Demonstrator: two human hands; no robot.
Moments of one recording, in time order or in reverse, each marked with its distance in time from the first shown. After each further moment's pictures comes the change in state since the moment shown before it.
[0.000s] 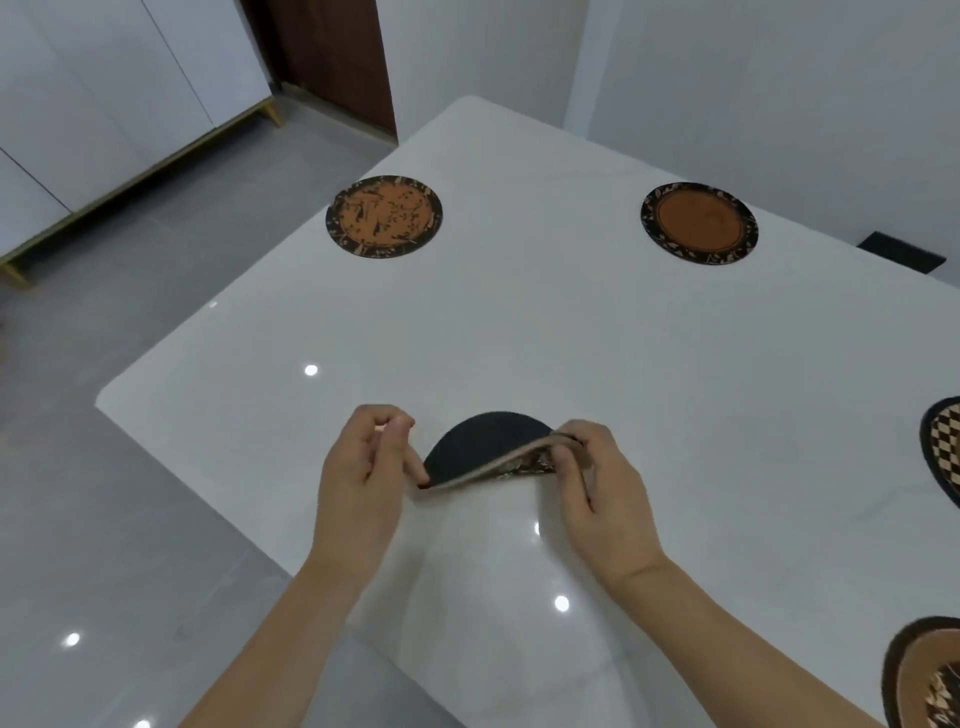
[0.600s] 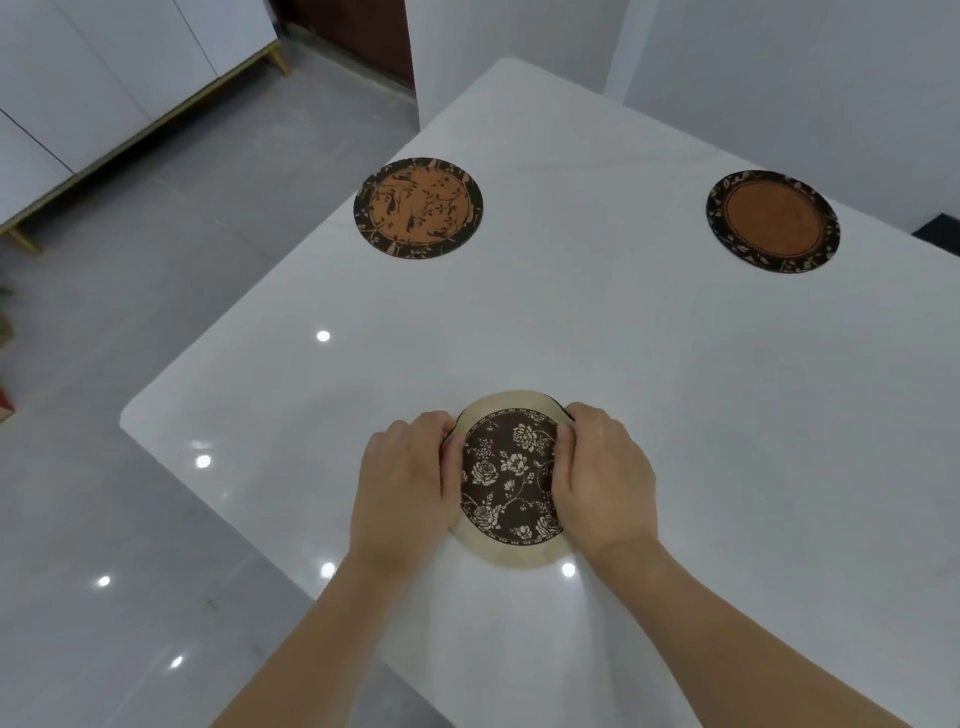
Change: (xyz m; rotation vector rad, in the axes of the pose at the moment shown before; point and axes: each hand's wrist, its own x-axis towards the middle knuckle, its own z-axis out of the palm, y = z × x) left_hand 0.049 -0.028 -0.004 0.680 -0.046 0.238; right_hand 0.057 -0.004 0.056 -0.523 -0.038 0.119
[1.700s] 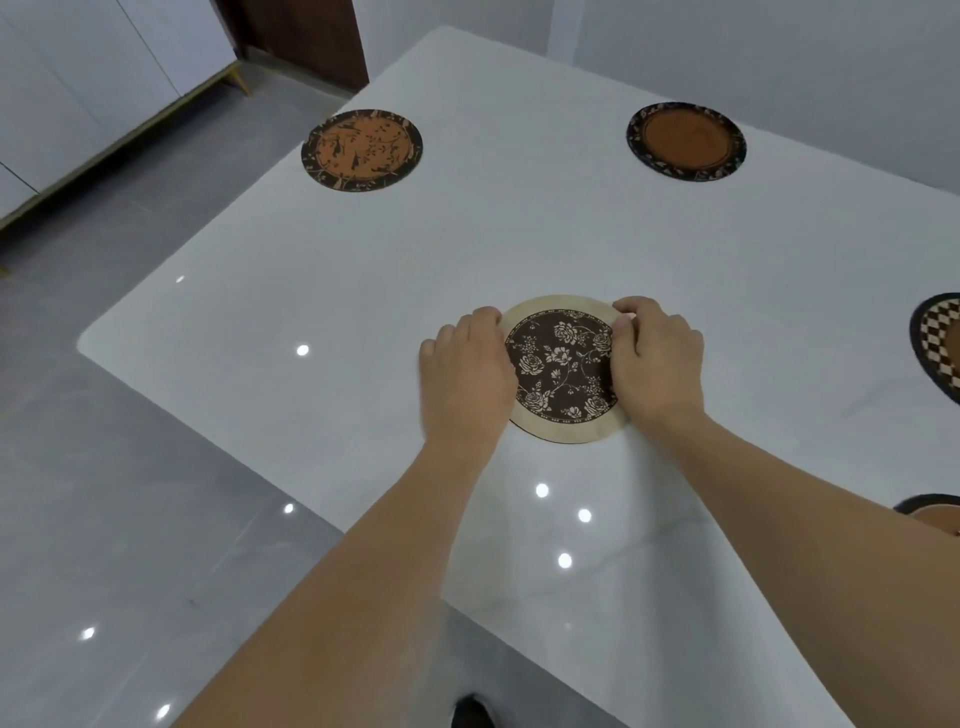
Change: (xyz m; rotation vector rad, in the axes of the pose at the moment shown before) left_hand -0.020 0.088 0.058 0.122 0.036 -0.013; right_hand -0.015 0.099 -0.033 0.066 0.188 0.127
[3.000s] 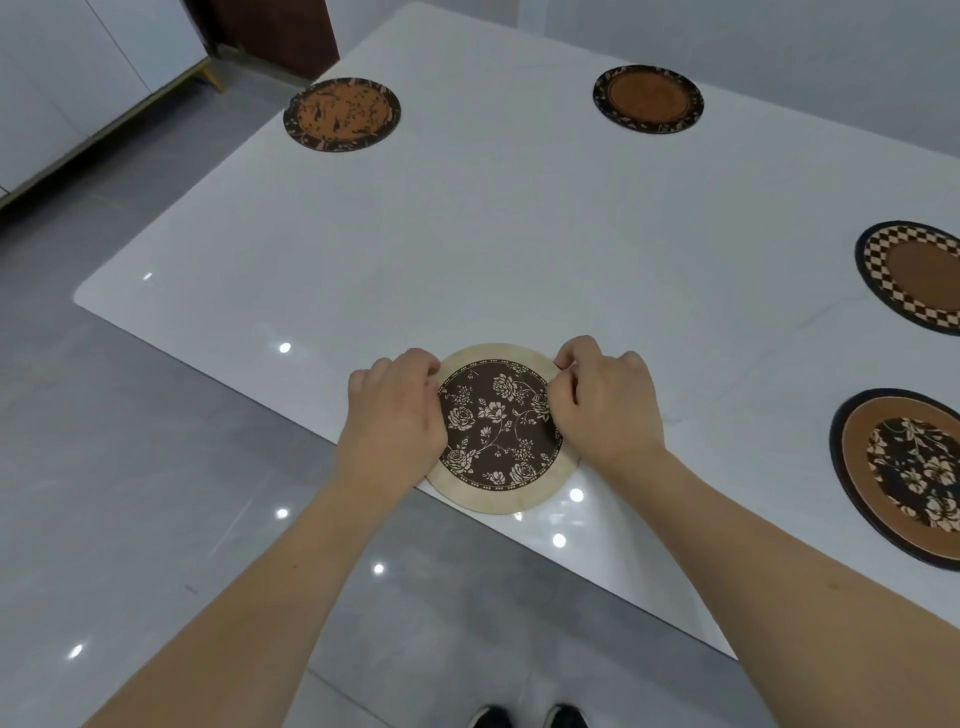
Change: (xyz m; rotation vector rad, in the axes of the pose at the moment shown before) left_hand -0.101 -0.070 -0.044 -0.087 -0.094 0.189; right_hand -0.121 -0.030 -0.016 -0.113 -0.096 -0.172
